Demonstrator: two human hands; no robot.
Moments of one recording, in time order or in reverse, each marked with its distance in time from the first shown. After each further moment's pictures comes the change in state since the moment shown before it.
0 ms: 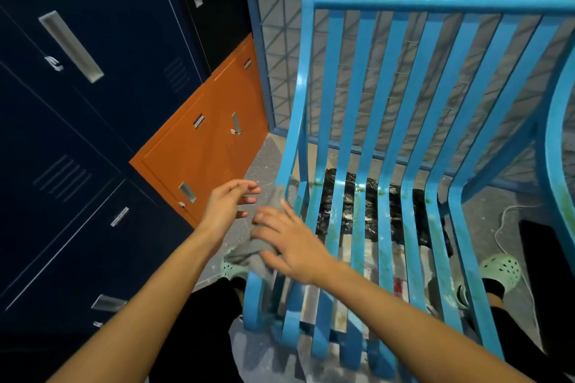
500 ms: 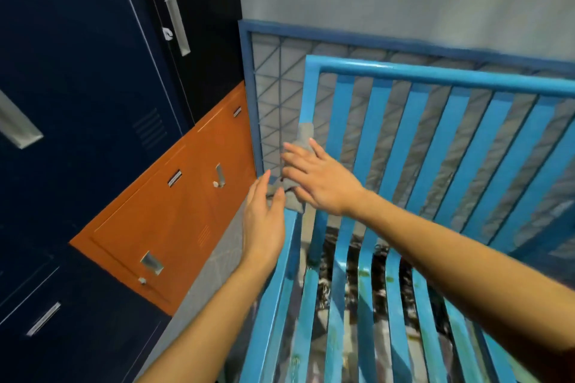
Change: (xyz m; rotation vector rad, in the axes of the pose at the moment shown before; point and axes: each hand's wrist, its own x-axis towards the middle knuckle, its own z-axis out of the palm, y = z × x) left_hand 0.118 0.065 0.087 0.096 0.160 0.344; right_hand 0.158 0.220 -0.115 -0.667 -0.042 -0.146
